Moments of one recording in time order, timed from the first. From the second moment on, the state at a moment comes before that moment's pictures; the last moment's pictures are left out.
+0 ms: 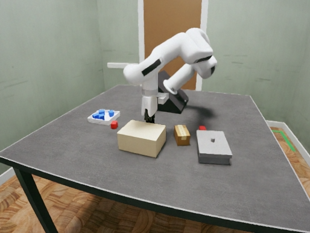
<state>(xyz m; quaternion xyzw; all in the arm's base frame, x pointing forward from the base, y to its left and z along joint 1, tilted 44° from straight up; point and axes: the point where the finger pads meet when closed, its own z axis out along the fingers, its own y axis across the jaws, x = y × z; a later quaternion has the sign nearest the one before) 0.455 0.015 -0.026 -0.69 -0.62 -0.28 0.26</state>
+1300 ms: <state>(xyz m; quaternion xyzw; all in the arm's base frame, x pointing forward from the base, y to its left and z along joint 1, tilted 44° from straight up) 0.452 -0.013 0.003 -0.69 -0.62 -0.28 0.25</state>
